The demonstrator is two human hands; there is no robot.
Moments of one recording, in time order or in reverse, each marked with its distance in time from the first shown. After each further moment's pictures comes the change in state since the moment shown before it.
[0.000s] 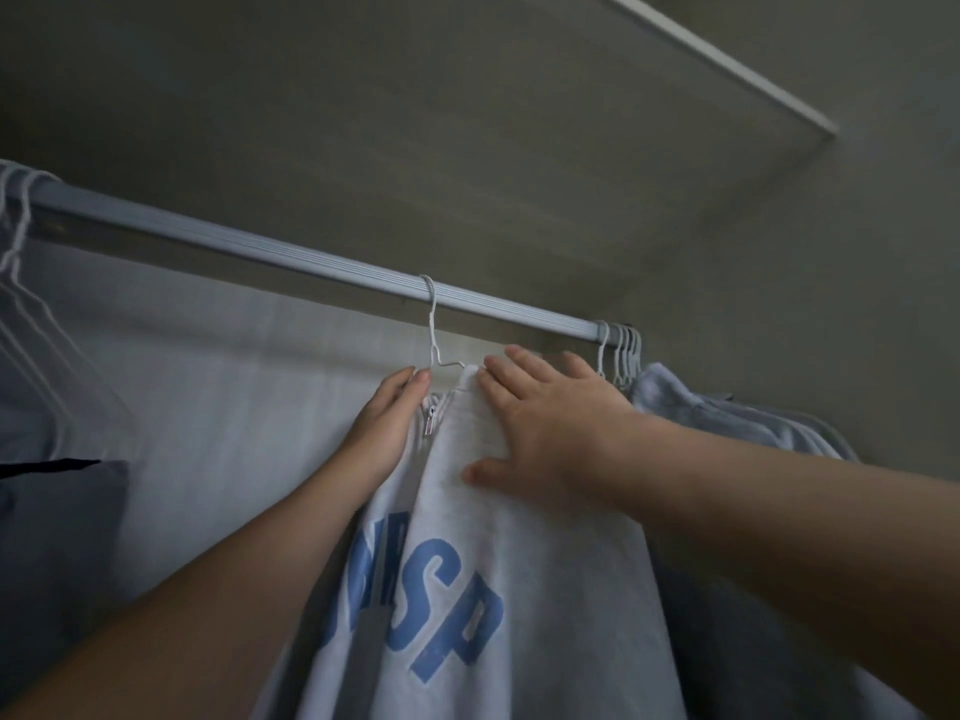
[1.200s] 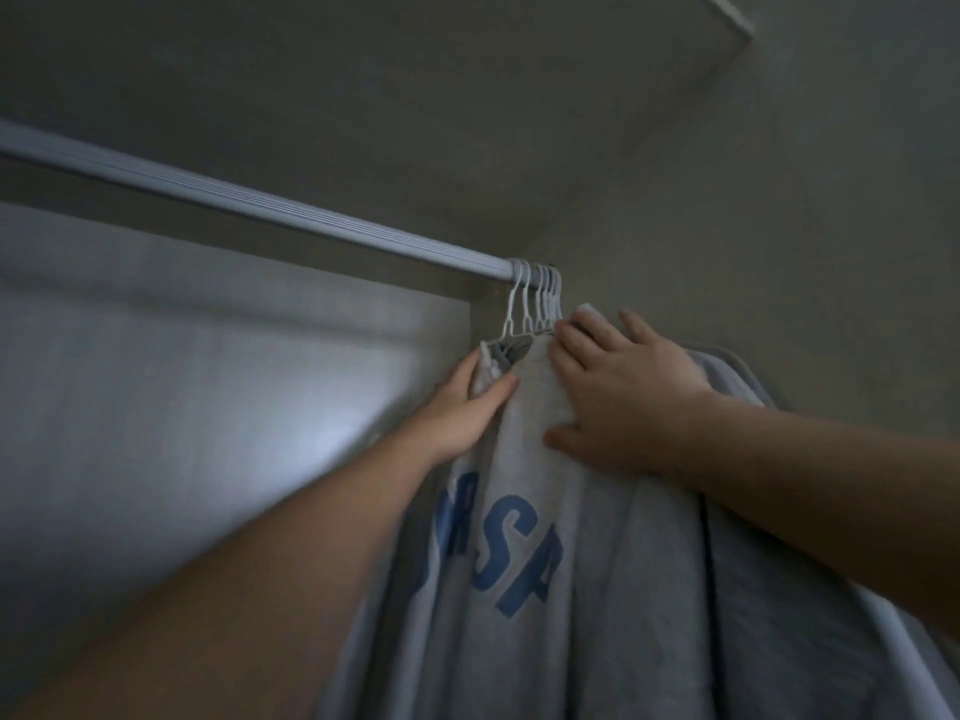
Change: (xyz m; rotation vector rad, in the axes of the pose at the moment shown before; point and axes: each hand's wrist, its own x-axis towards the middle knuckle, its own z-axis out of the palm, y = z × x) left_hand -0.016 -0.010 0.151 0.335 -0.426 -0.030; right_hand -0.055 0.100 0.060 -0.265 -0.078 0.195
